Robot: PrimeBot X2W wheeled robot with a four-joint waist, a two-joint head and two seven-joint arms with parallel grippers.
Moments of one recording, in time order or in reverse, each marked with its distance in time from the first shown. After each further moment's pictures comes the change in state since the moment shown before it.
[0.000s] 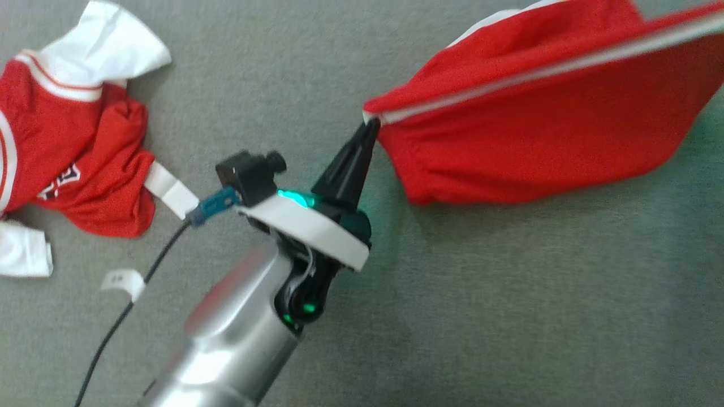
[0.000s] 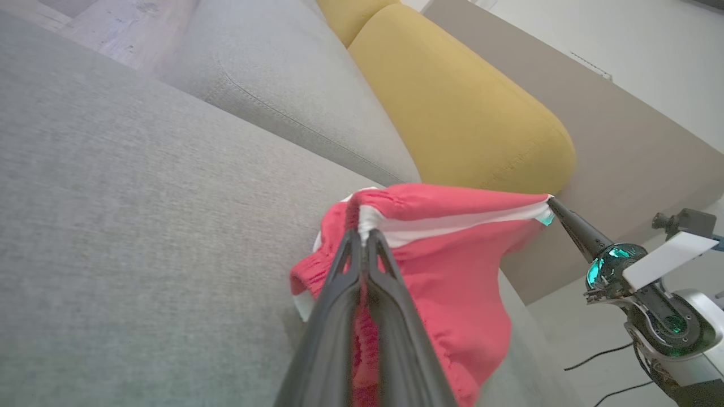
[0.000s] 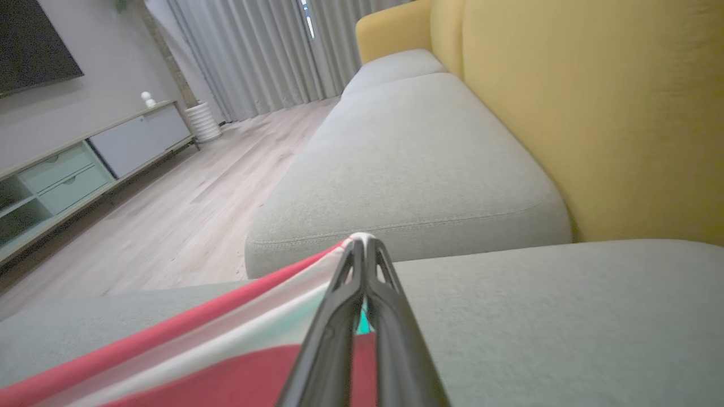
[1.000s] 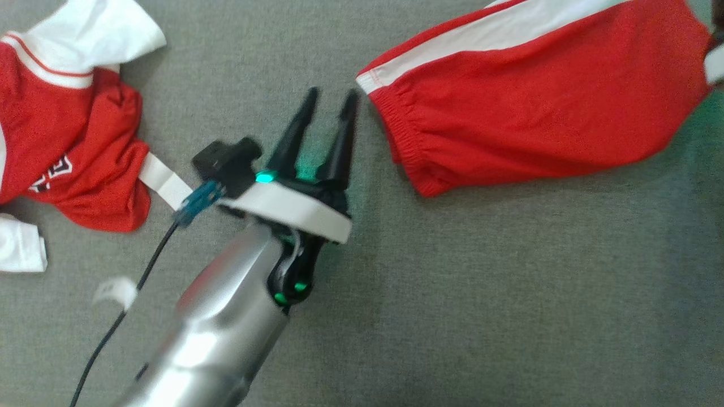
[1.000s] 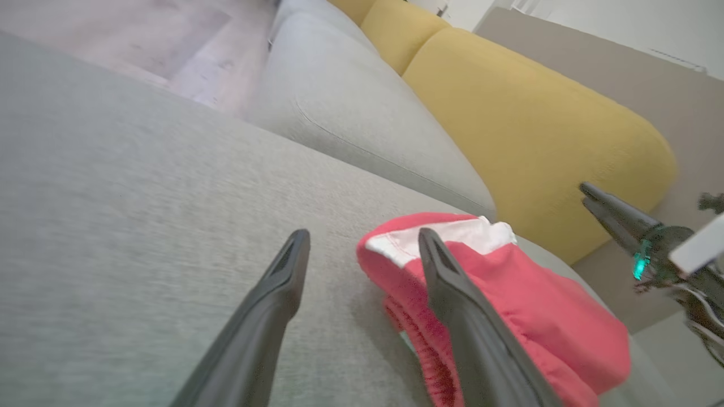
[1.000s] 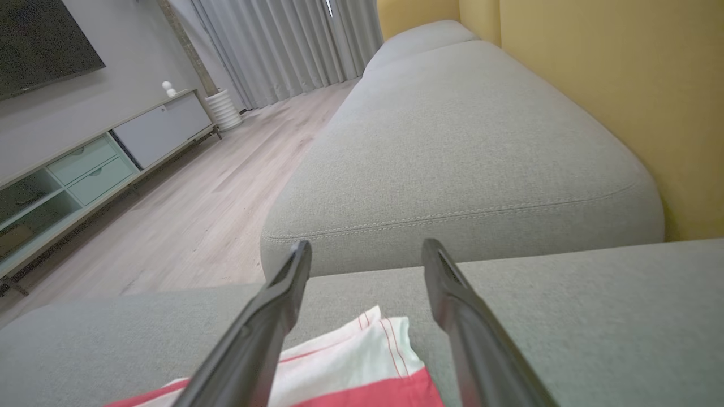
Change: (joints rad) left arm -0.113 0.000 -0.018 0.164 0.038 0.049 -0.161; right arm -0.368 -0.054 0.371 0.418 0.148 0.000 -0.184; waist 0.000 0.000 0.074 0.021
